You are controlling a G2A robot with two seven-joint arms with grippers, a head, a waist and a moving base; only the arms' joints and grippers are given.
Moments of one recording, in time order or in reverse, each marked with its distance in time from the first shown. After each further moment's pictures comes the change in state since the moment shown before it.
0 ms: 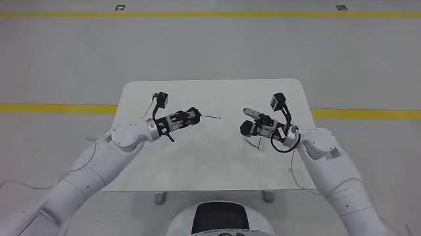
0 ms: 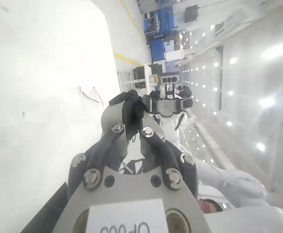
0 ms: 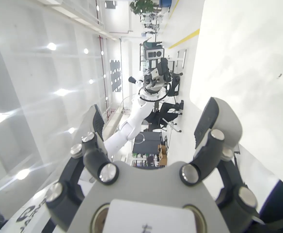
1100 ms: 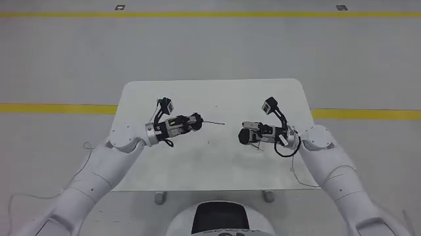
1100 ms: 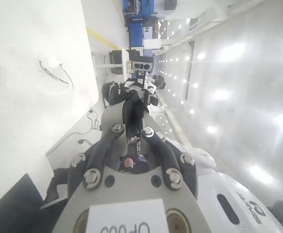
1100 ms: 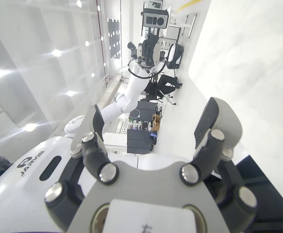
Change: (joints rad) left arm 0.101 -0.086 -0.179 0.060 -0.115 0.025 -0.304; right arm 0.141 -0.016 -0.083 0.260 0.058 -0.220 0.296
